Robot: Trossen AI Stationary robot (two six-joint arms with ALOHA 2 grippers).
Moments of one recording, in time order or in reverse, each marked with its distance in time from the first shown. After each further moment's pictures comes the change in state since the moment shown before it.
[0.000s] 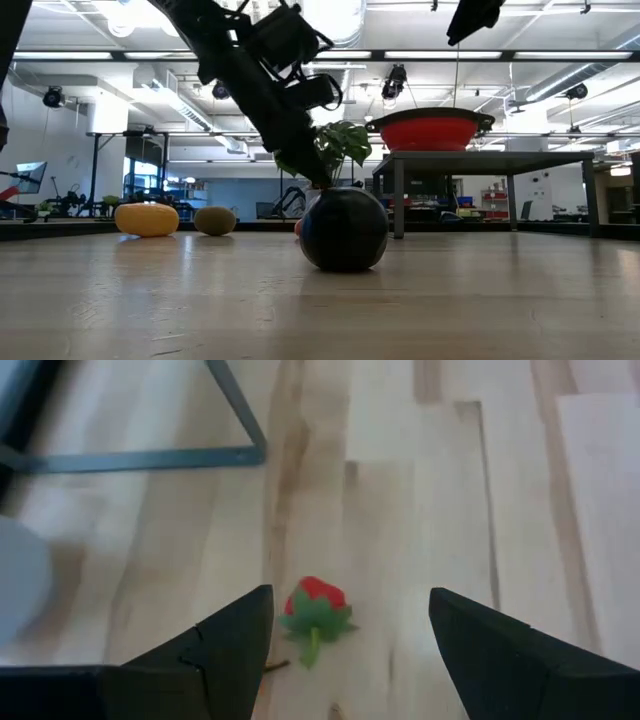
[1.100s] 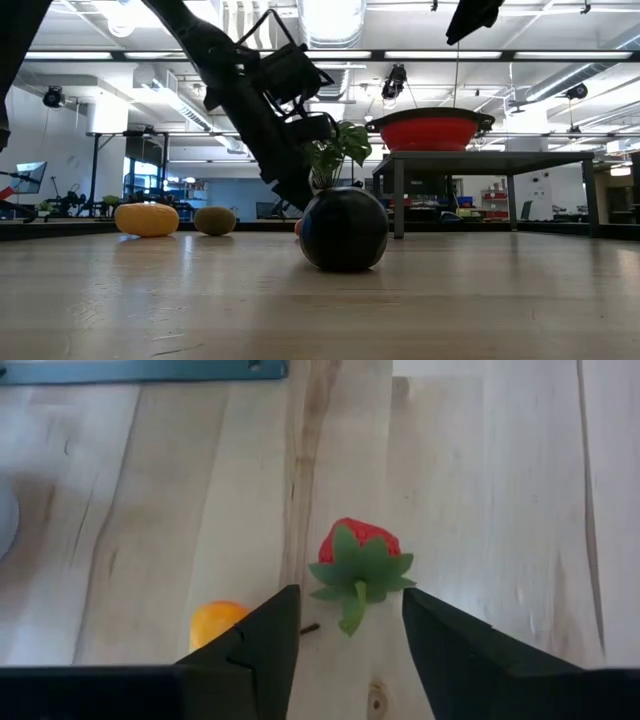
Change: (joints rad) left arm 0.066 0.087 -0.017 0.014 0.023 0.005; right arm 0.000 0.002 0.000 0.008 0.002 -0.019
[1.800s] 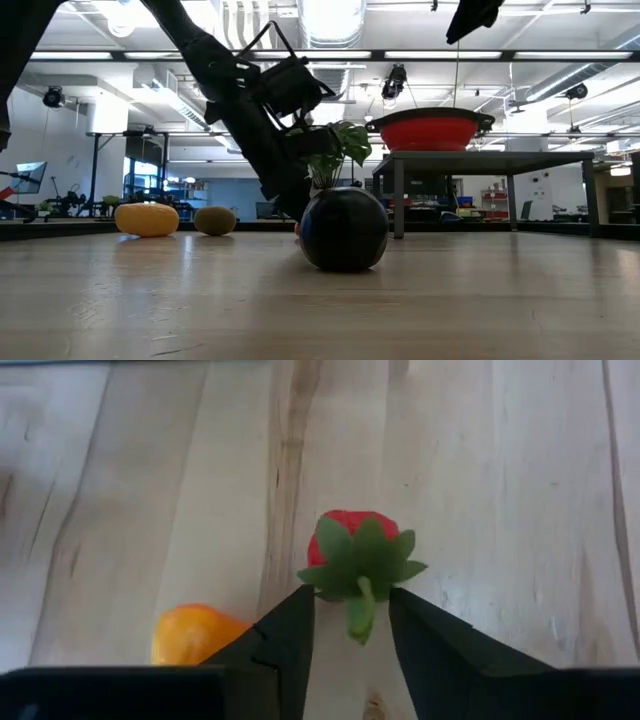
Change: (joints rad) left arm -0.001 0.047 -0.028 0.078 0.008 0.002; right arm 0.000 0.000 0.000 -0.001 -0.001 -0.008
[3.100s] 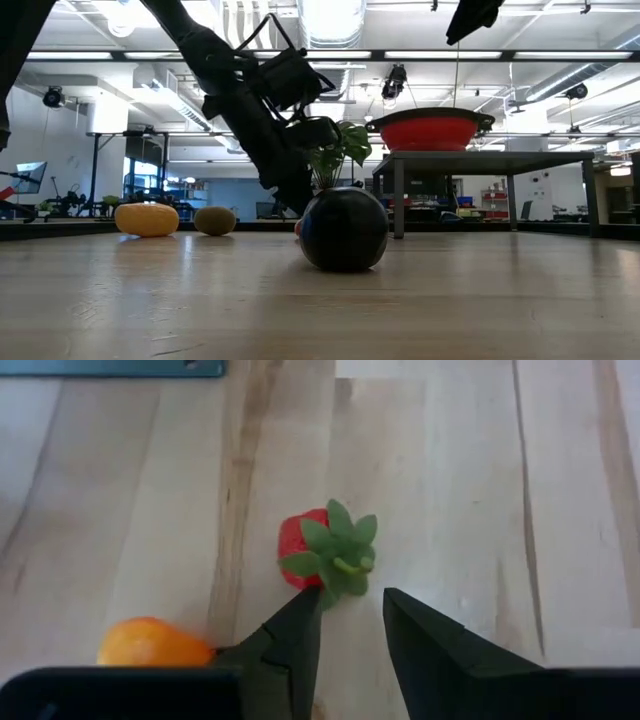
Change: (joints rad) left arm -0.015 -0.023 0.001 -0.012 0.071 -0.034; right arm 0.000 0.000 0.000 0.000 0.000 0.000
